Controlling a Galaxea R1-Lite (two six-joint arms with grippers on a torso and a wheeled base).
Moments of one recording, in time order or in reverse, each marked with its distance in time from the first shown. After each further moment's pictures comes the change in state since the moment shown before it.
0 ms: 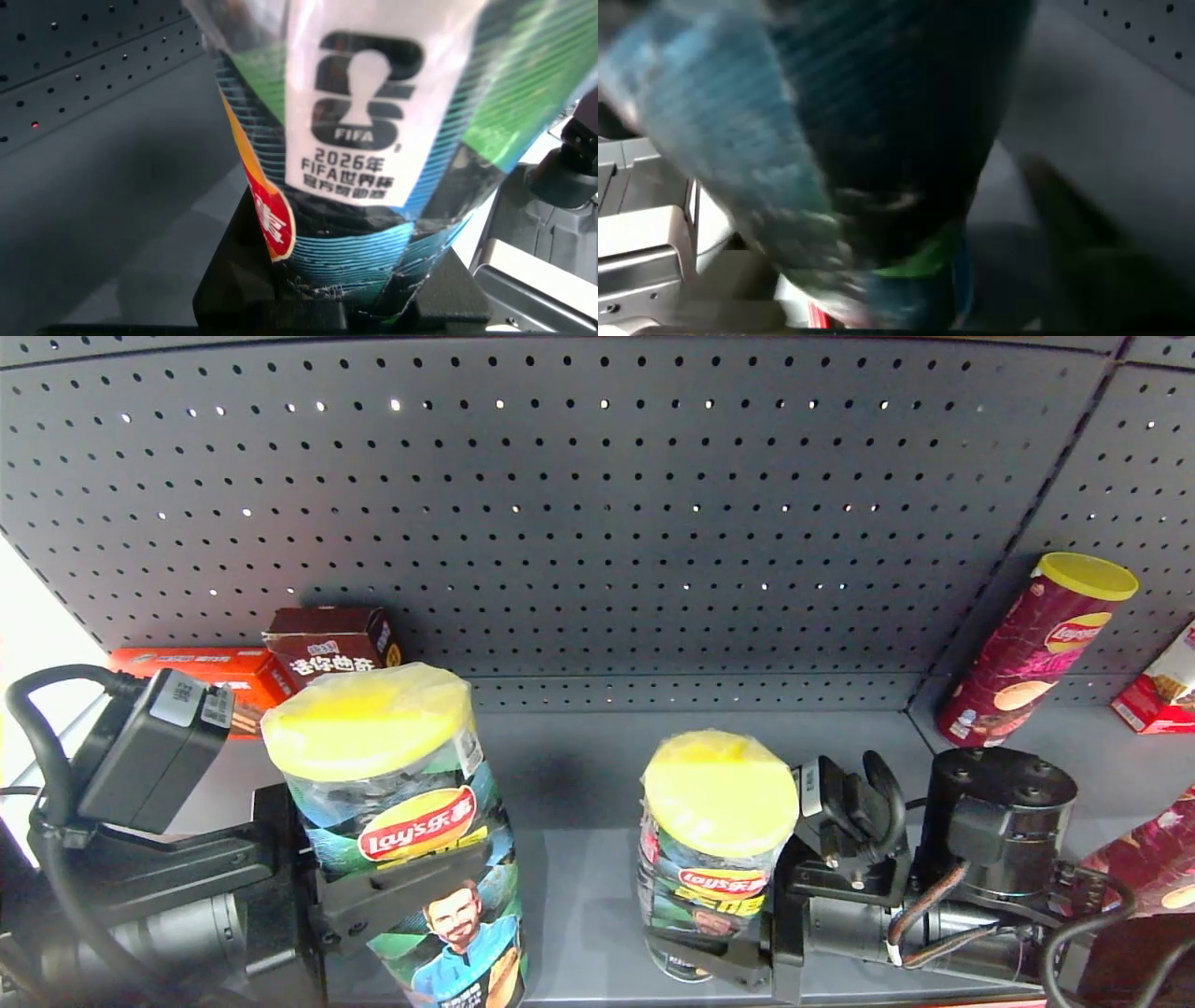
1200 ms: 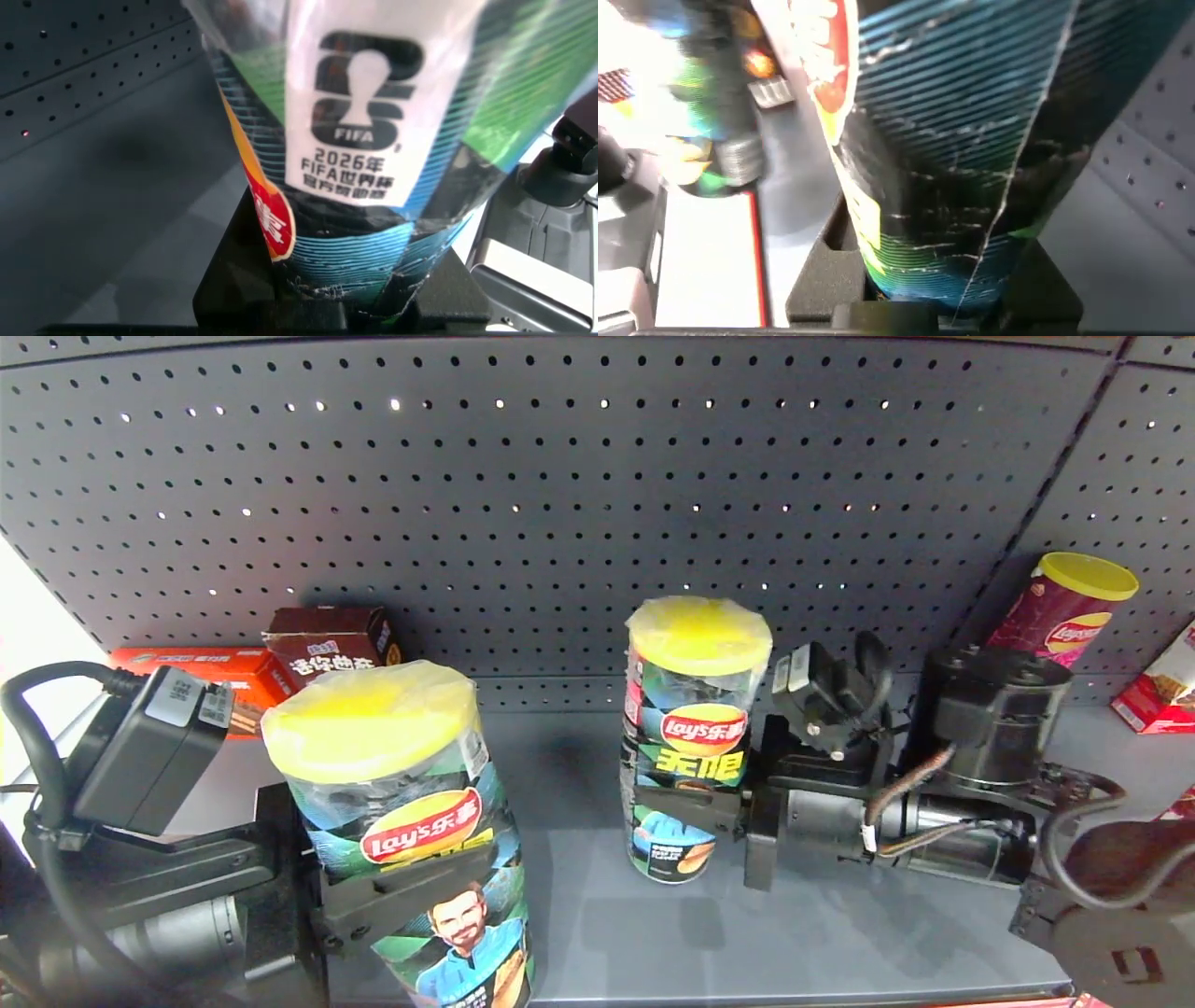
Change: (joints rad) left arm -0.019 0.000 -0.006 -0.001 0.000 0.001; right arm -0.023 -0.028 -0.242 0.174 -0.013 0.008
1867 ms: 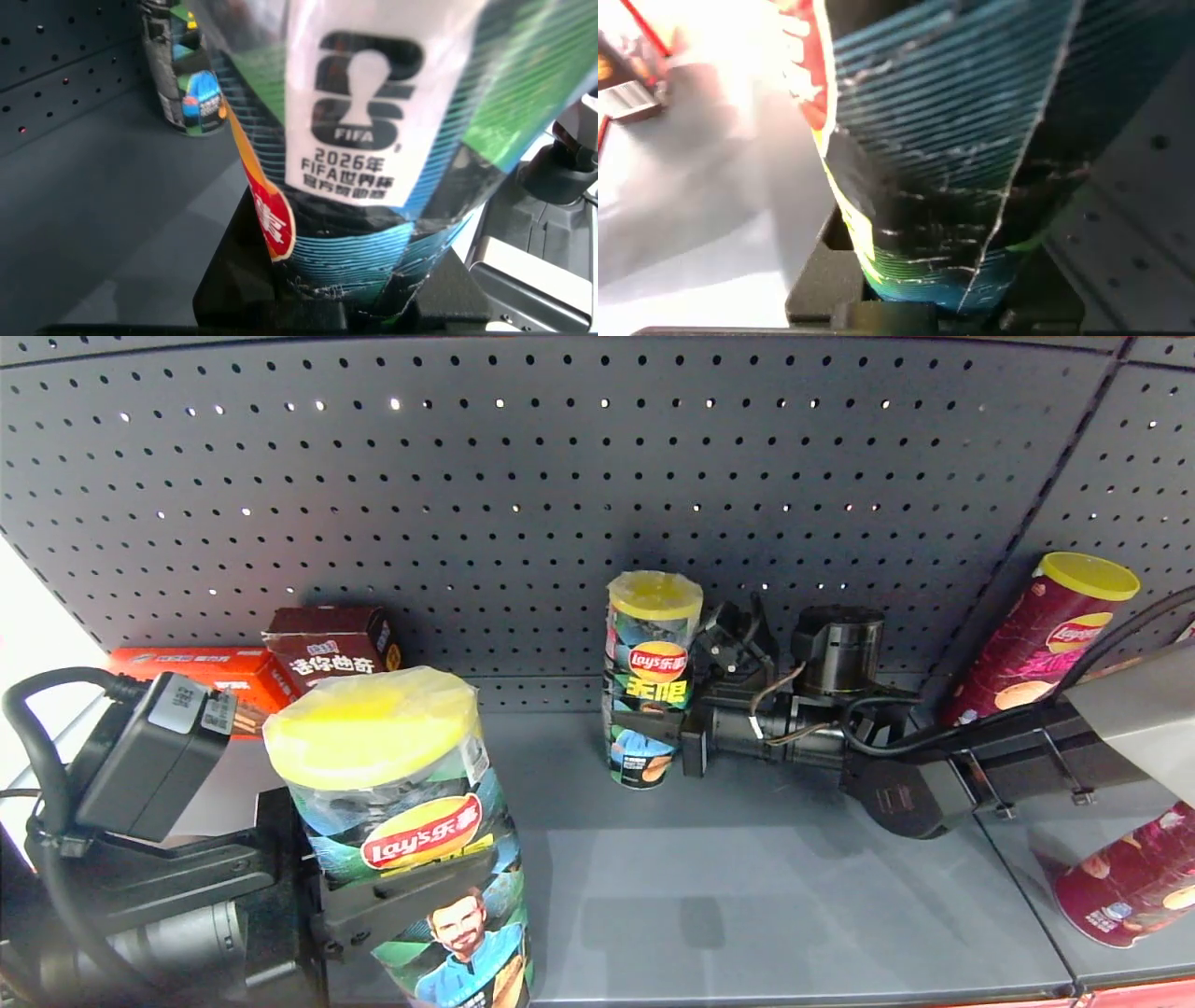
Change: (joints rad) left arm 0.000 0.000 0.007 0.000 -0.001 0.000; right arm -0.147 0.339 -0.471 0.161 0.118 0.001
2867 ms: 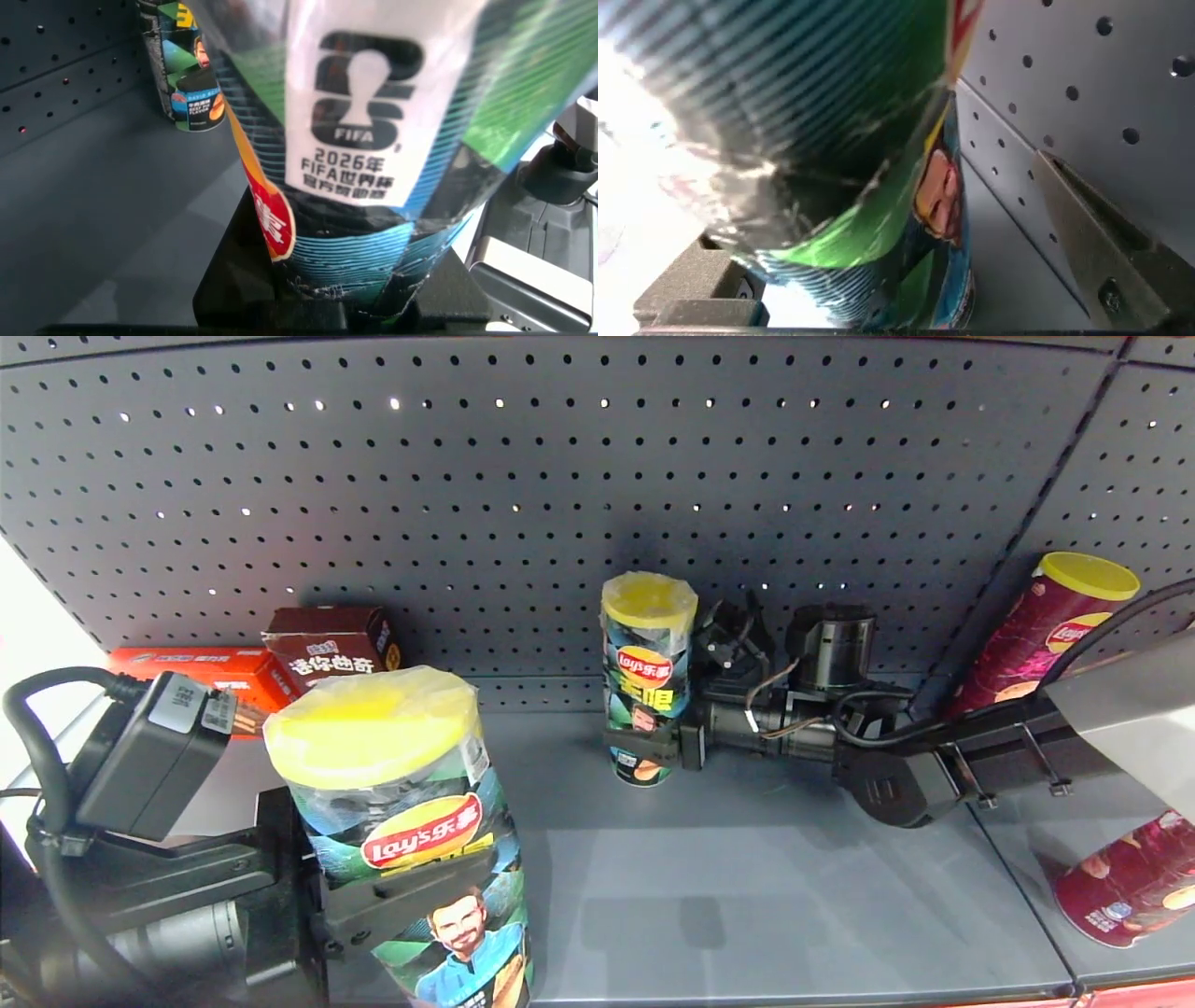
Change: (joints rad) left arm 0.000 0.000 0.000 0.000 0.000 0.000; right arm -0.020 0.036 -0.052 0.016 0.003 -0.008
